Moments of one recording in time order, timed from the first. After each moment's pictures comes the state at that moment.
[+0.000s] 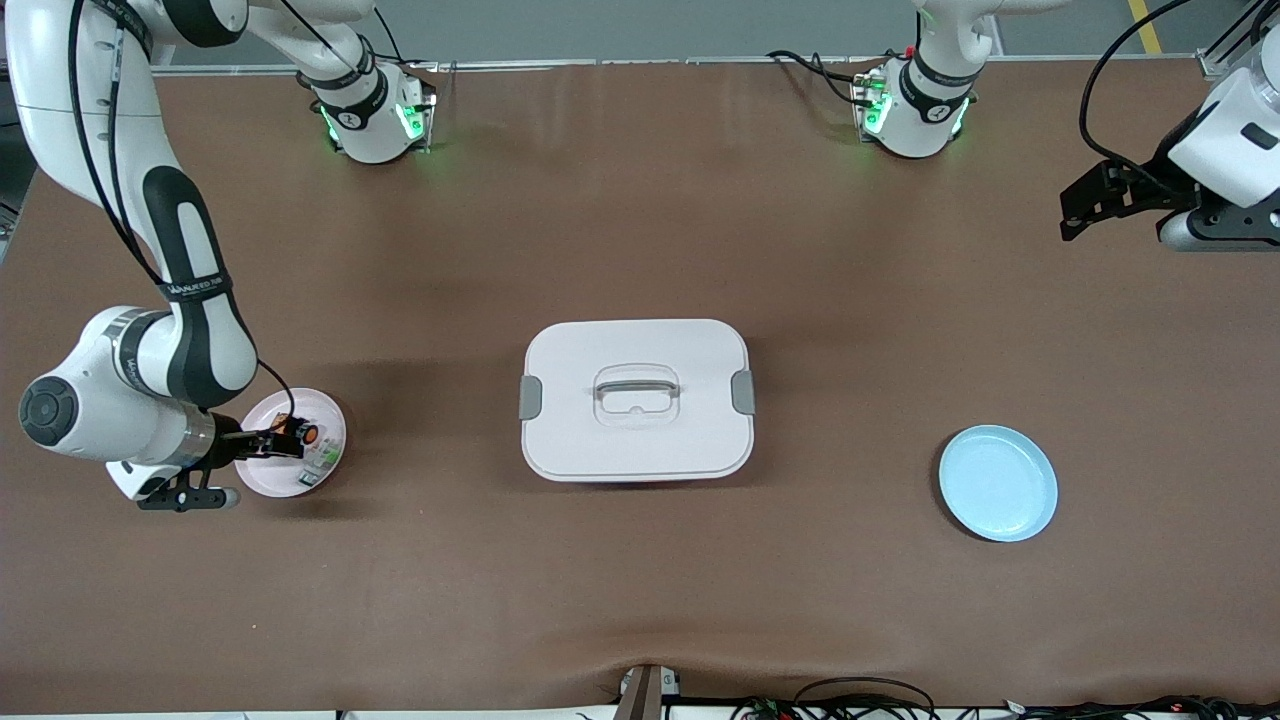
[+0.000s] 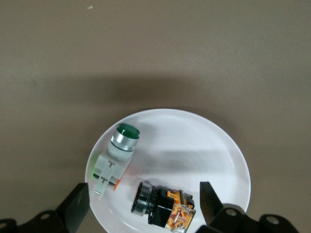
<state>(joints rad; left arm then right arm) 0.00 -0.05 -0.12 -1.57 0.02 1.48 -0.07 0.02 0.62 -0.13 -1.66 0.19 2.19 -0.21</state>
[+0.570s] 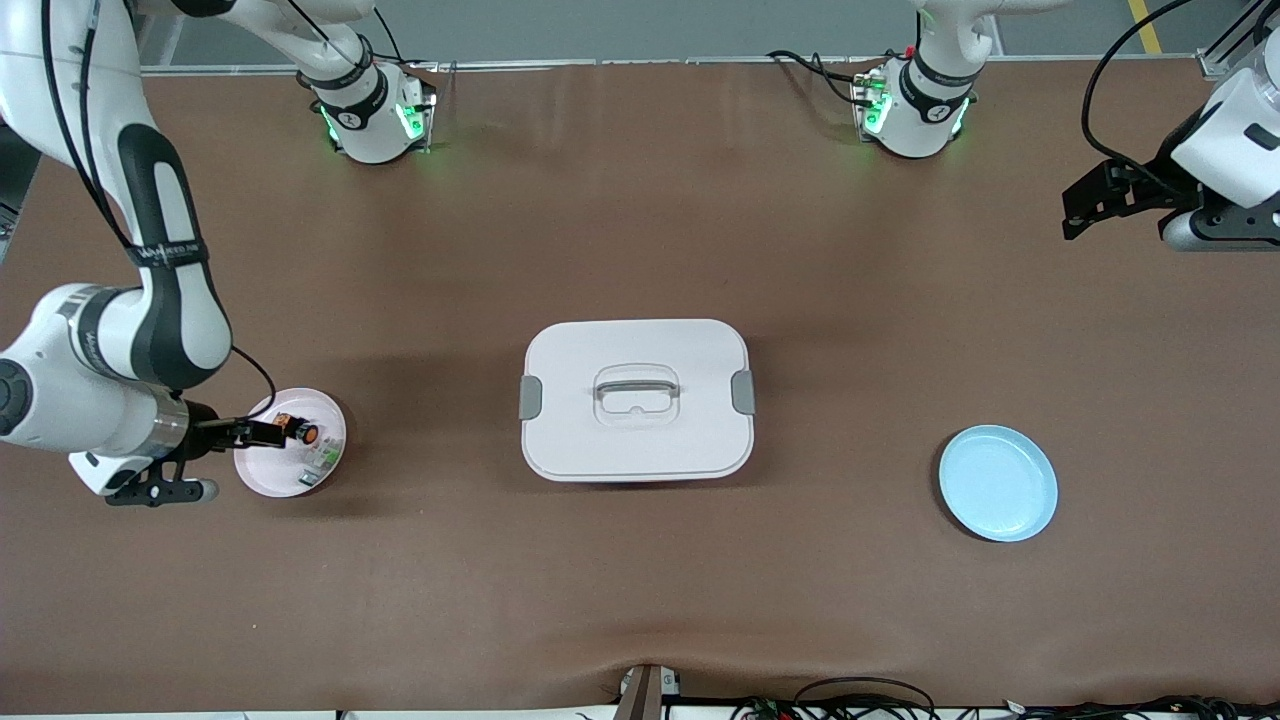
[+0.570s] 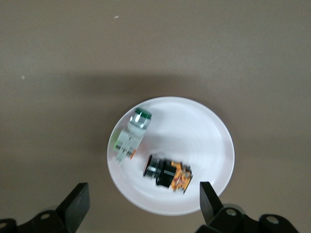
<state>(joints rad) 0.00 -0.05 -0.12 -1.57 0.02 1.48 -0.07 0.02 0.50 -0.13 -1.63 0.13 2.02 -0.18</state>
